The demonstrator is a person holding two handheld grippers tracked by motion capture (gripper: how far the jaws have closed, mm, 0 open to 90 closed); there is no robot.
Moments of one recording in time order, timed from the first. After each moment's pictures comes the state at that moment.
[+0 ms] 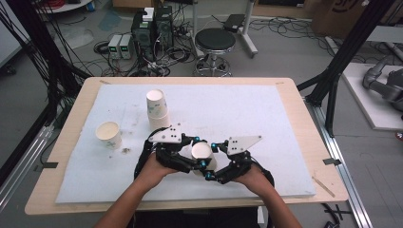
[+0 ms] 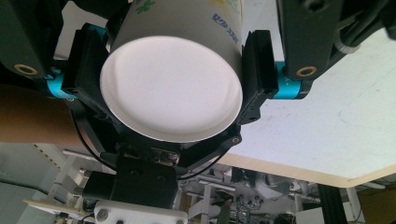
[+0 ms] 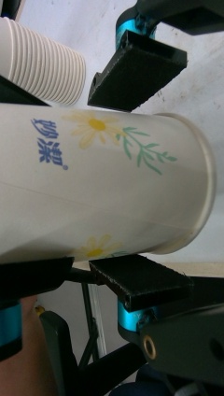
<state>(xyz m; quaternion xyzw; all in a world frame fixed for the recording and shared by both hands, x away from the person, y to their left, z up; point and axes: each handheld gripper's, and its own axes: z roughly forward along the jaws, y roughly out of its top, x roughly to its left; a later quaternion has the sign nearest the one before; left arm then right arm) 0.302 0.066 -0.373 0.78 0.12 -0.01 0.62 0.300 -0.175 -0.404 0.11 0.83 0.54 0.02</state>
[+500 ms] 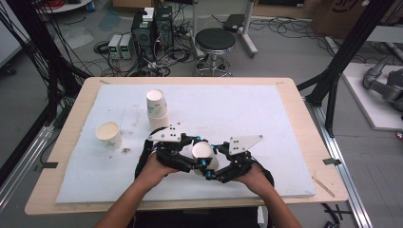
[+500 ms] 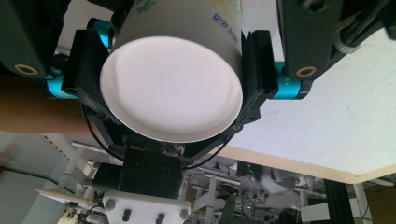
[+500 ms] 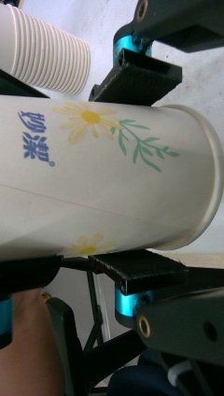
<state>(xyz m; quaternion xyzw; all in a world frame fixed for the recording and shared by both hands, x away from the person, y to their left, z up) 0.303 0.066 -0.373 0.77 0.12 -0.01 0.63 0.301 -0.178 -0.406 0.10 0.83 0.56 0.00</state>
